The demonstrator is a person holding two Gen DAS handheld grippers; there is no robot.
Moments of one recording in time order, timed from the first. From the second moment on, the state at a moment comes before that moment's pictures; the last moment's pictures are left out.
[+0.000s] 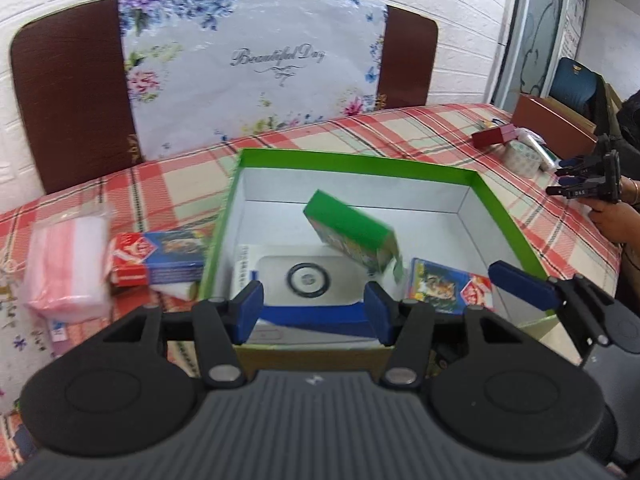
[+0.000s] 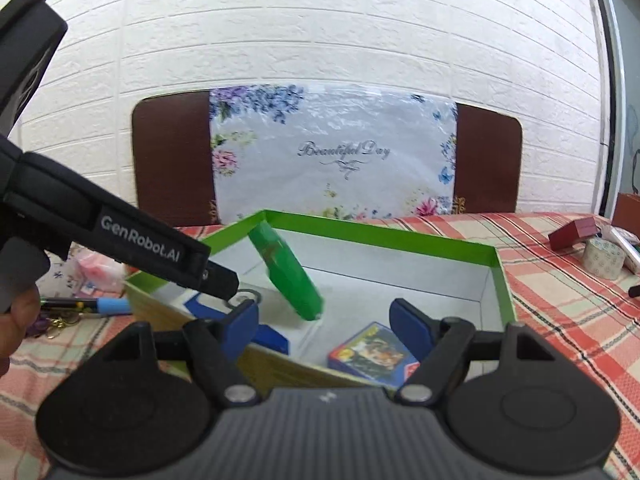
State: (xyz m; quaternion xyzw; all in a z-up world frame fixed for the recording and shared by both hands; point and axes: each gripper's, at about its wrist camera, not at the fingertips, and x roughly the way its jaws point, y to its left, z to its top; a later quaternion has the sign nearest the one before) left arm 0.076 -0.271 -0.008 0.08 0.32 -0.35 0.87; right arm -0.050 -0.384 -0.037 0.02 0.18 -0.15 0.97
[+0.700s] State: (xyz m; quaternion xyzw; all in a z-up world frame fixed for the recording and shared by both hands) left arm 0.092 -0.089 -0.043 0.02 0.35 -0.20 0.92; right arm -0.019 -0.256 -0.036 -0.03 0.21 0.00 0.98
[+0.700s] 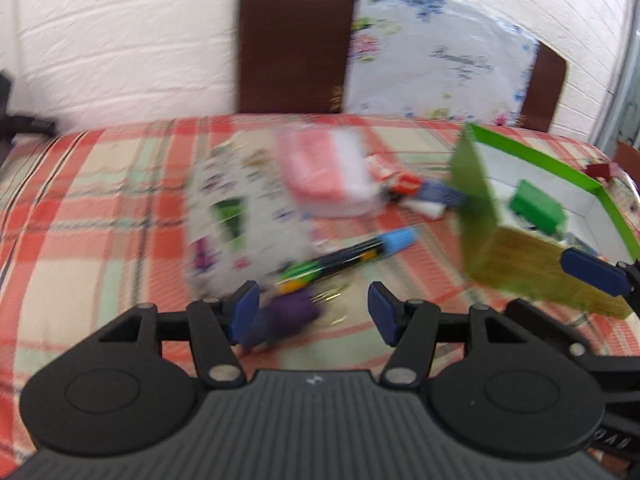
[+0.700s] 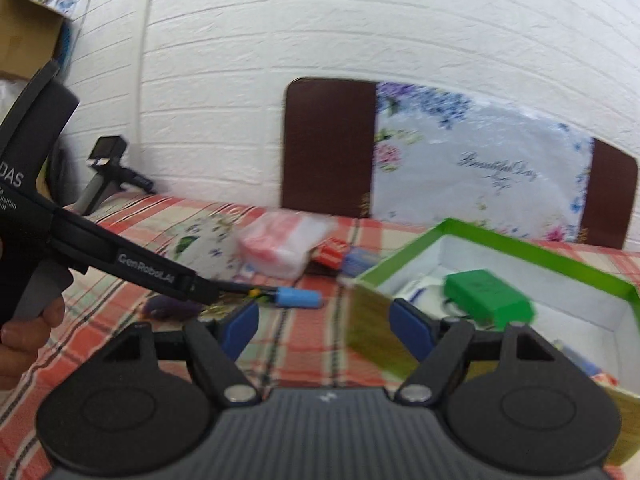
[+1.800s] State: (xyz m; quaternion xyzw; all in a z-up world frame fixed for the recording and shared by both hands) left arm 0.079 0.112 -0.045 -0.24 0.30 -0.13 0.91; right arm 0.032 -0.097 -0.042 -0.09 0.26 0.34 0.90
